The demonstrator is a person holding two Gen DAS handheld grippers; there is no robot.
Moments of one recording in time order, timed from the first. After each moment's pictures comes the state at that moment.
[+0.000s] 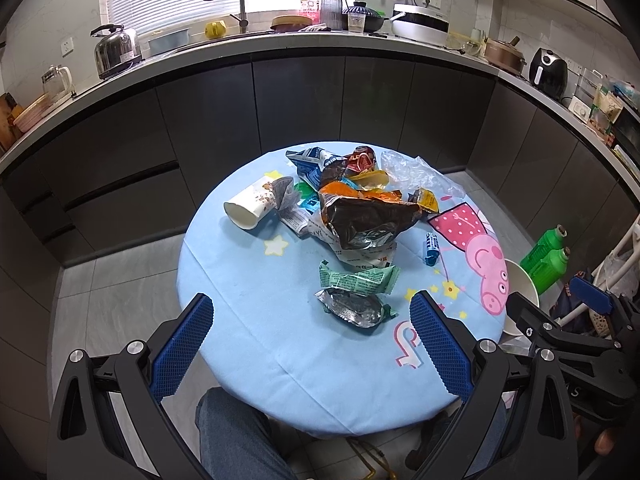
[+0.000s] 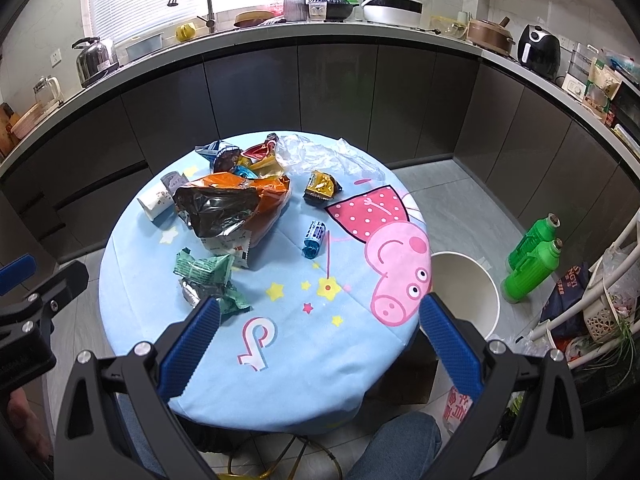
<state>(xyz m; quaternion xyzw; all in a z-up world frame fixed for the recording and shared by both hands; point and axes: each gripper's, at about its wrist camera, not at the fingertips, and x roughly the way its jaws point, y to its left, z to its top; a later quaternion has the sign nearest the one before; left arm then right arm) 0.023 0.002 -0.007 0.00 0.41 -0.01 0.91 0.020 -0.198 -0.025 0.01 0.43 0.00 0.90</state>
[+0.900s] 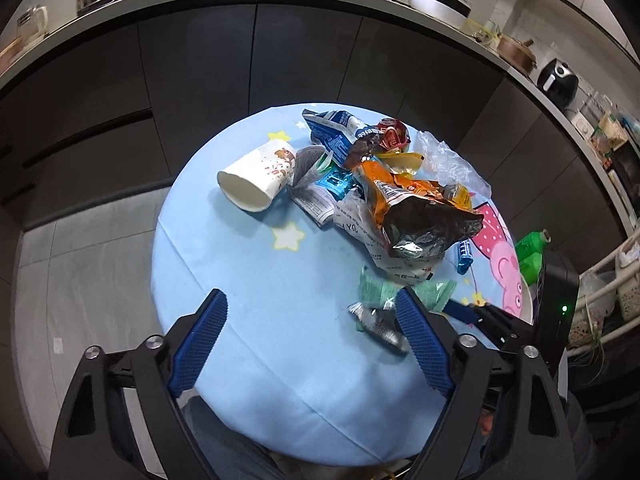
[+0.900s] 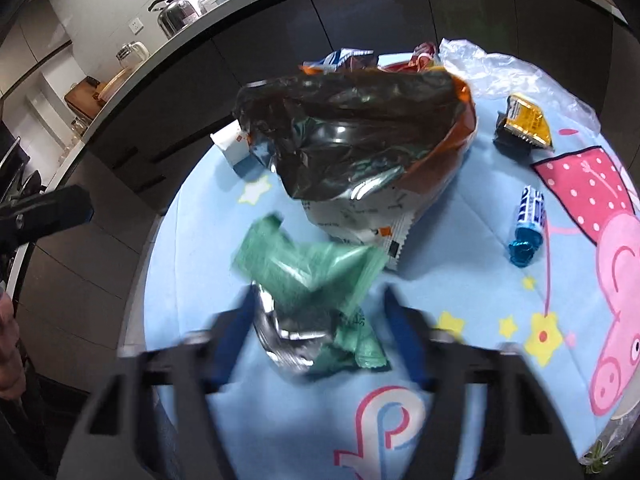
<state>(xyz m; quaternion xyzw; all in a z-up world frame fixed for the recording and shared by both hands) 0.114 0.073 -0.065 -0.06 0.49 -0.06 0.87 0.126 -0.117 -0.155 0.08 0.49 0.25 0.83</state>
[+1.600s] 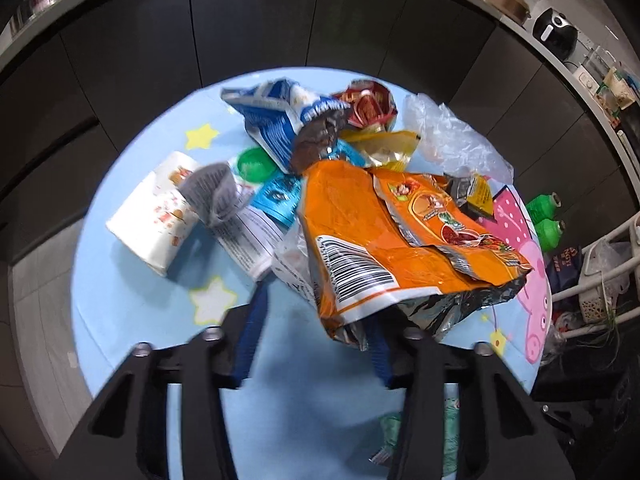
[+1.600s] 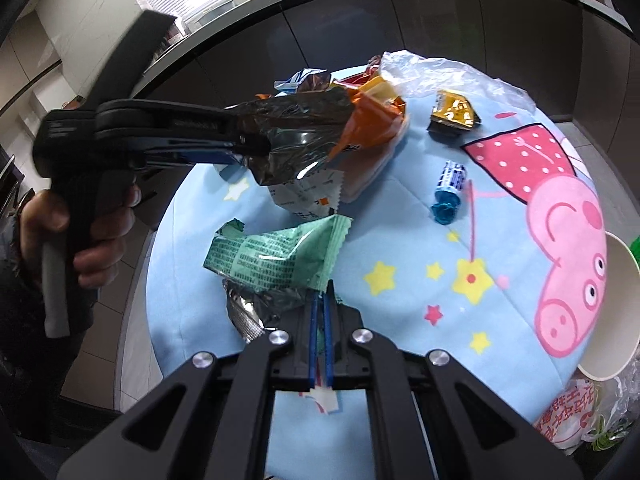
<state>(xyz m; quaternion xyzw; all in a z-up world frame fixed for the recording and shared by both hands) 0.228 0.006 -0.125 -0.02 0.55 -0.10 0.83 0.088 -0.172 -0.134 0.10 0.47 0.21 0.85</state>
